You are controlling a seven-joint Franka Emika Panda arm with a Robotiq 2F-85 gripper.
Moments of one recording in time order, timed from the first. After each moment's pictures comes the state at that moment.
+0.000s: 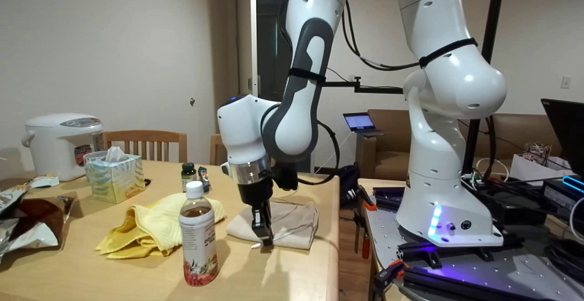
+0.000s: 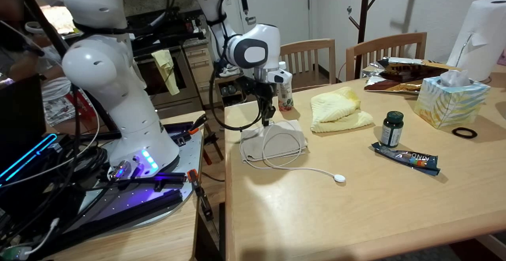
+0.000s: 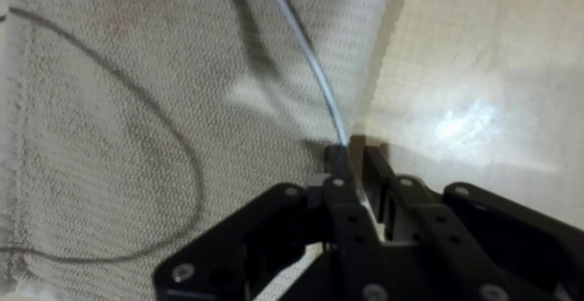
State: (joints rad) arm 0.17 0.33 0.06 -2.53 -0.14 2.67 0.21
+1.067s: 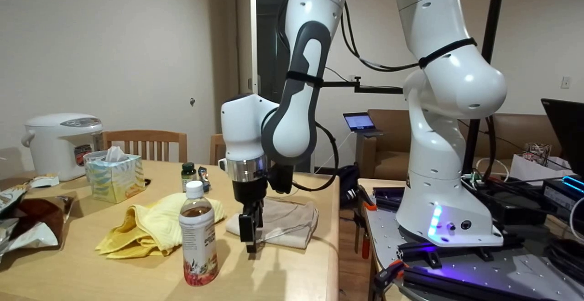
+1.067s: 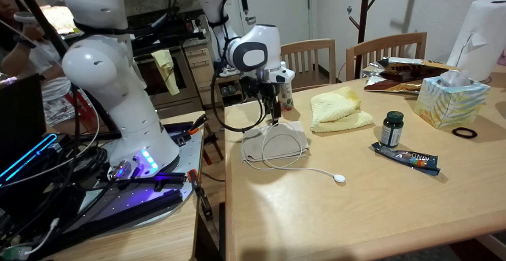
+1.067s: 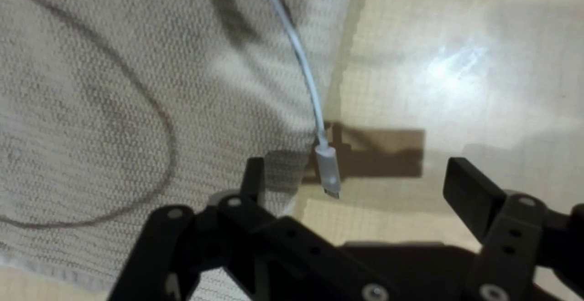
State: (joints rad) arm 0.17 0.35 0.06 -2.53 -0.08 2.81 0.21
